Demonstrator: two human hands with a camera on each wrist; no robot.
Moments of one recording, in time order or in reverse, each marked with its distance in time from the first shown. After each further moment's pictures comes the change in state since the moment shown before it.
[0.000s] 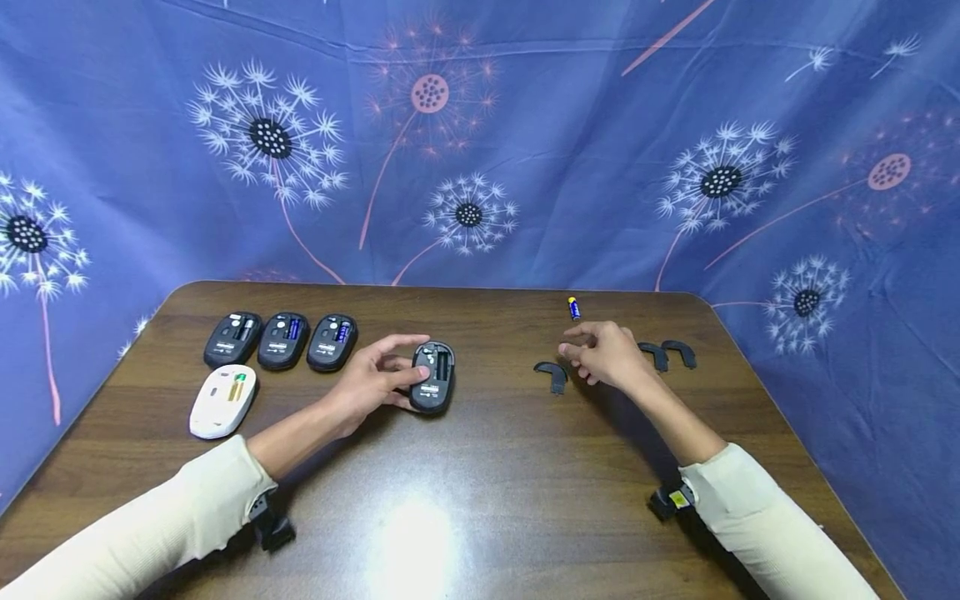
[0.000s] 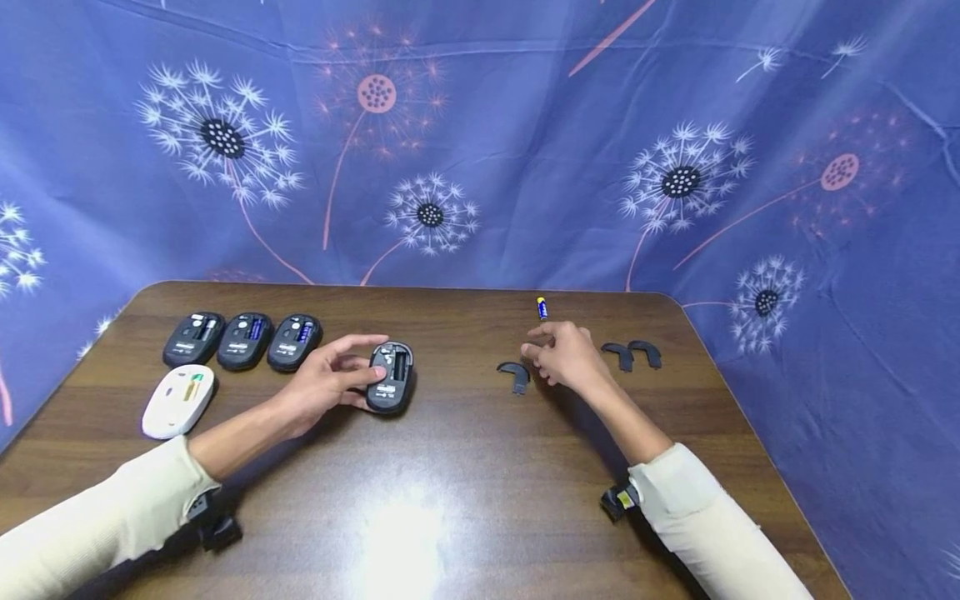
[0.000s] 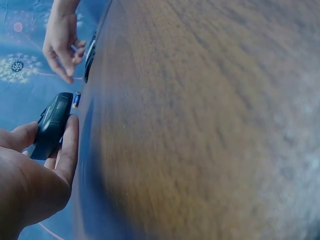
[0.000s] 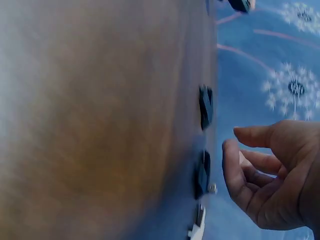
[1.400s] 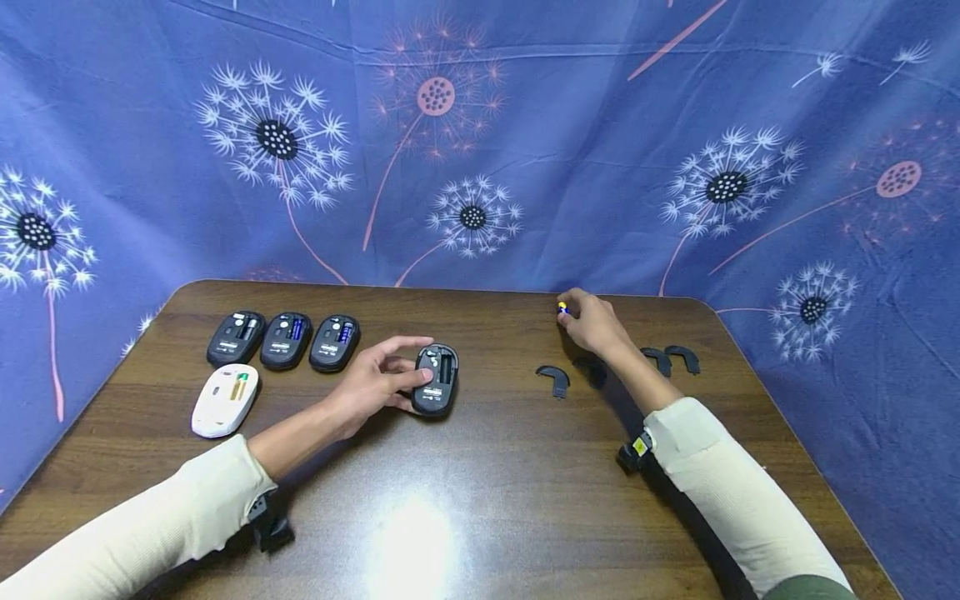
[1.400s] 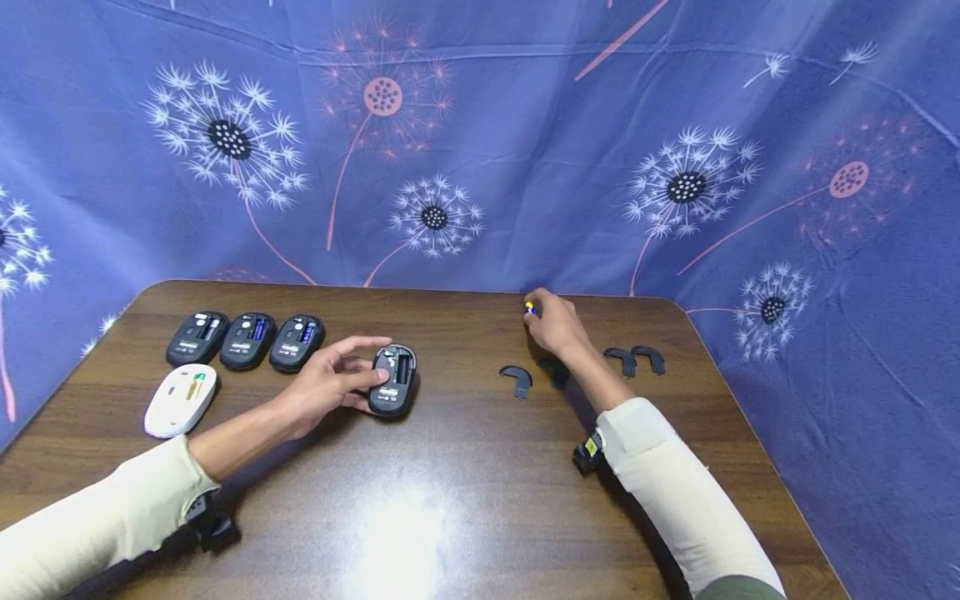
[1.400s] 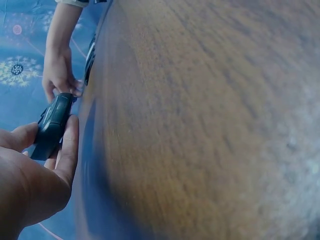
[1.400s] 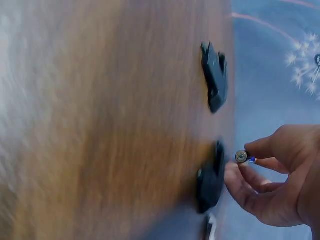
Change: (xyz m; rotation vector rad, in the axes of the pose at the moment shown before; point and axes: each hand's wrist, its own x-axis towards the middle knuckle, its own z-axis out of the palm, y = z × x) left_hand -0.002 0.003 0.002 0.018 0.001 0.005; right_hand 0.068 -0.004 0.003 -0.183 0.123 -0.057
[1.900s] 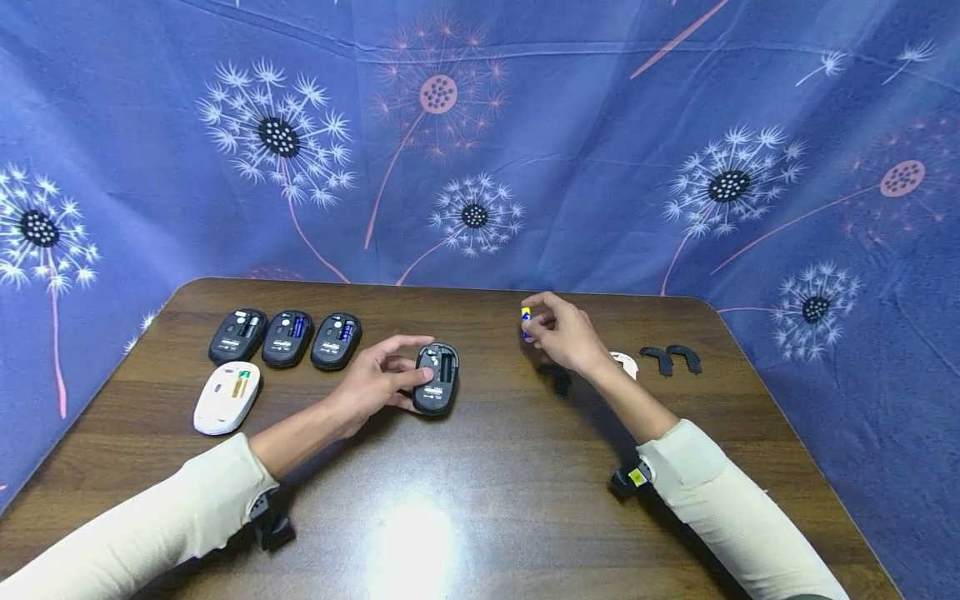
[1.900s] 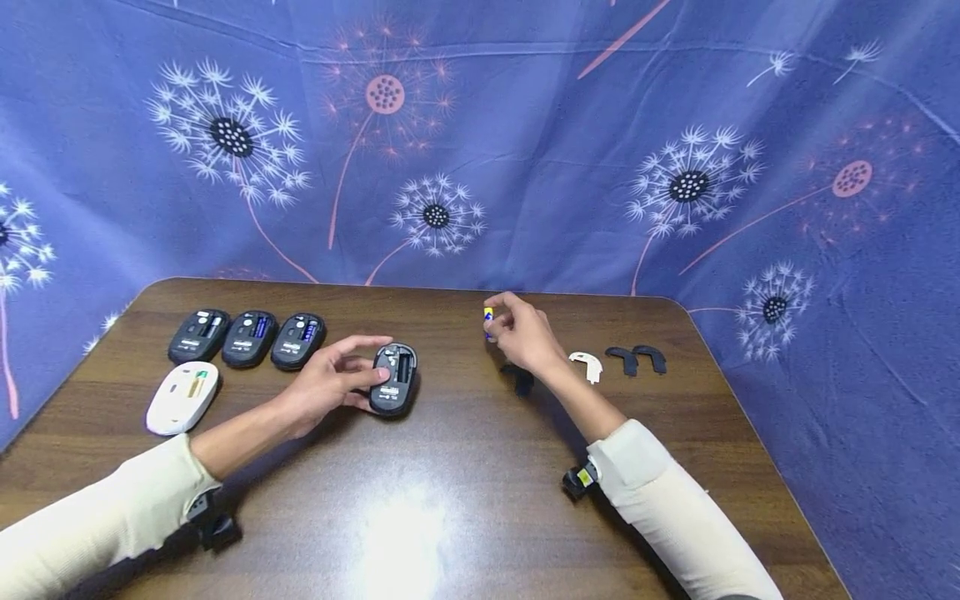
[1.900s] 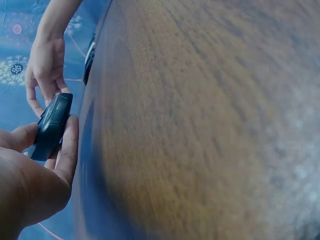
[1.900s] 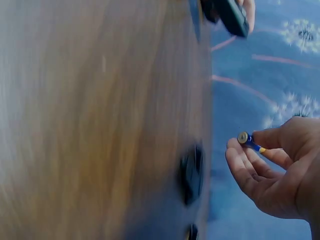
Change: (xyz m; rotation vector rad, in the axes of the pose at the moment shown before) left_hand -0.002 -0.002 0.000 -0.009 -0.002 0.002; right_hand -0.038 -0.052 0.020 0.298 -0.002 -0.116
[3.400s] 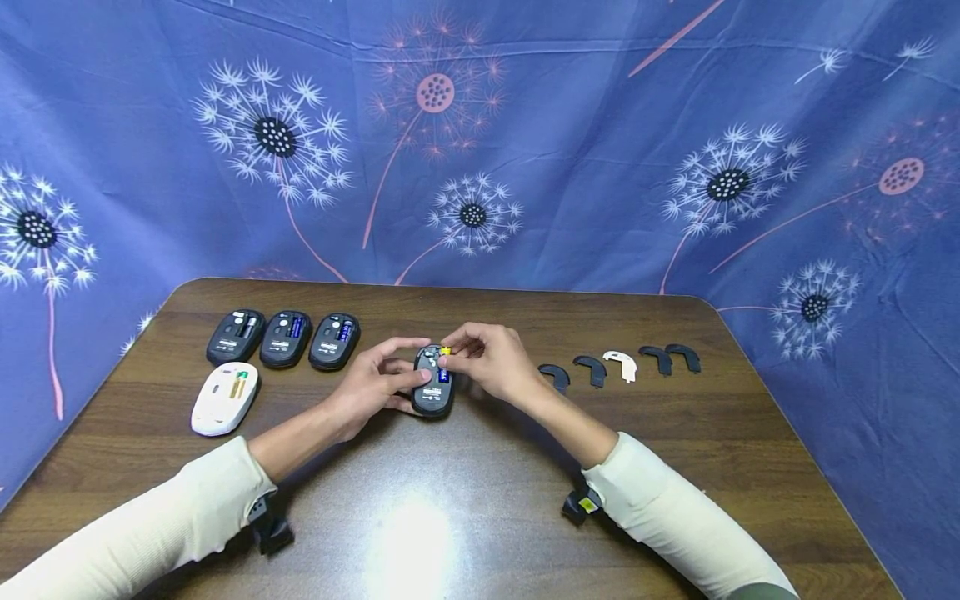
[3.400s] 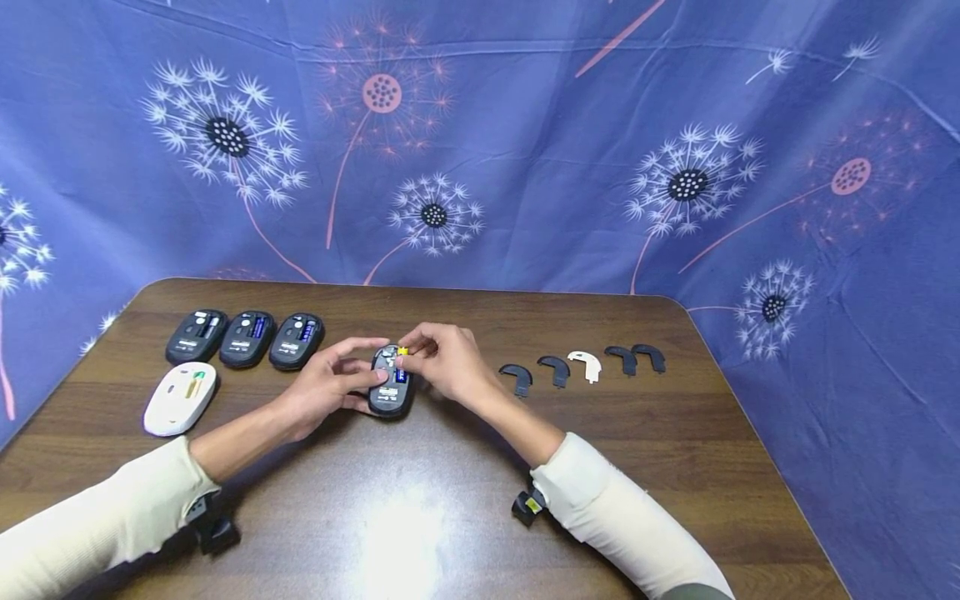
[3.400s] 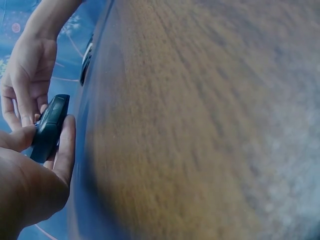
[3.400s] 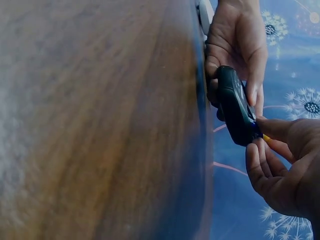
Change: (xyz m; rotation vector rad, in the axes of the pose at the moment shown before) left_hand 0.001 -0.003 0.001 -0.027 0.018 -0.031; right_hand -0.023 -0.065 0.073 0.106 -0.075 -0.209
